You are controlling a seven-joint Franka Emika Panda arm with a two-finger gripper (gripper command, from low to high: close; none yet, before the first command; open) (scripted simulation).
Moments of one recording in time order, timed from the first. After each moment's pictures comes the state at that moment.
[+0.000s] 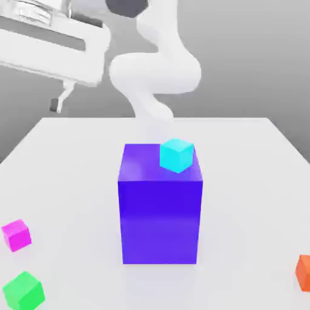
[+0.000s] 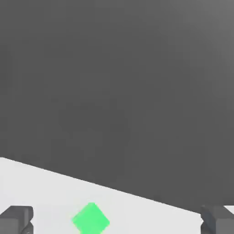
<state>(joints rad) -0.10 -0.30 -0.32 -2.42 -0.24 2.52 0.17</state>
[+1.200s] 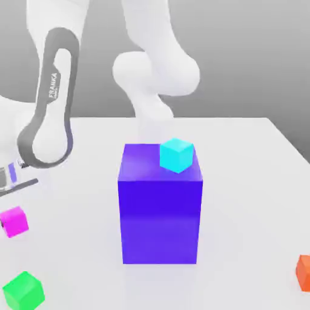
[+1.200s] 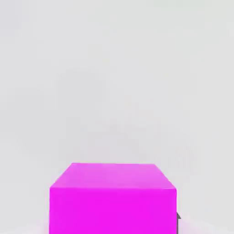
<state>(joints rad) -0.42 0.24 -0.33 -2.51 0.19 2.73 -0.97</state>
